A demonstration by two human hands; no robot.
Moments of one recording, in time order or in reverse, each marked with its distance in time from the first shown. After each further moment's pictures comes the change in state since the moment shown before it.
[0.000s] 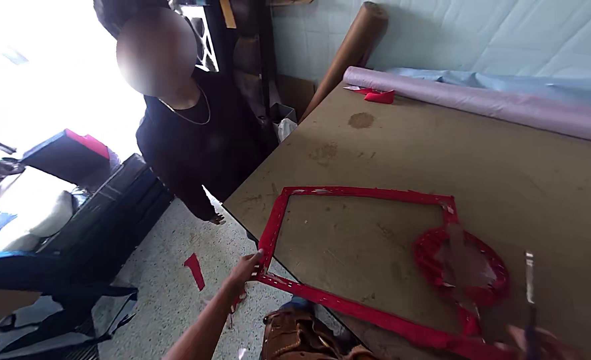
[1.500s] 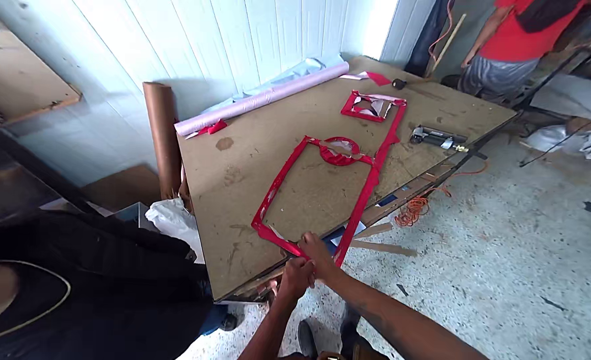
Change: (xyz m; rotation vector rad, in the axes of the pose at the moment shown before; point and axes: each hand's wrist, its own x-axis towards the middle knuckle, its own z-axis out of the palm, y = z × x) left_hand 0.050 0.056 -0.087 0.666 -1.106 0.499; right_hand -0.105 -0.121 0.611 -0.831 0.278 0.132
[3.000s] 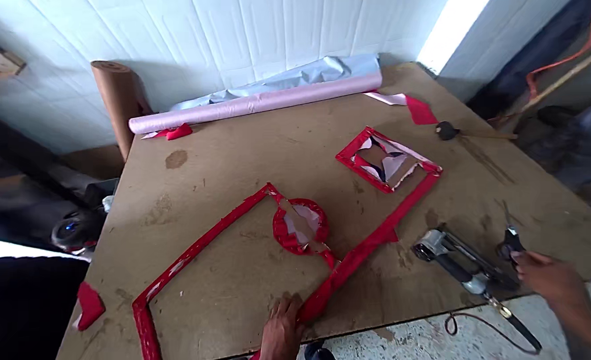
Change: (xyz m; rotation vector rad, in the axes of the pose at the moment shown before) left_hand 0.337 0.156 0.235 0.777 0.333 -0.100; right_hand 0.184 0.809 -0.423 0.214 0.202 0.779
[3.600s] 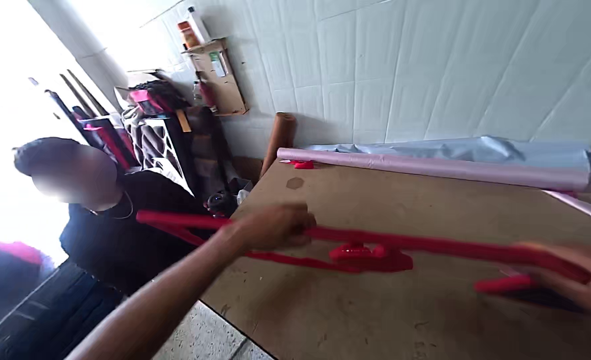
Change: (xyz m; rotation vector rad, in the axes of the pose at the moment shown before) left_hand -0.070 0.083 -0.439 0.415 0.258 0.280; right_hand -0.069 -0.427 -0.040 -0.043 -0.284 -1.468
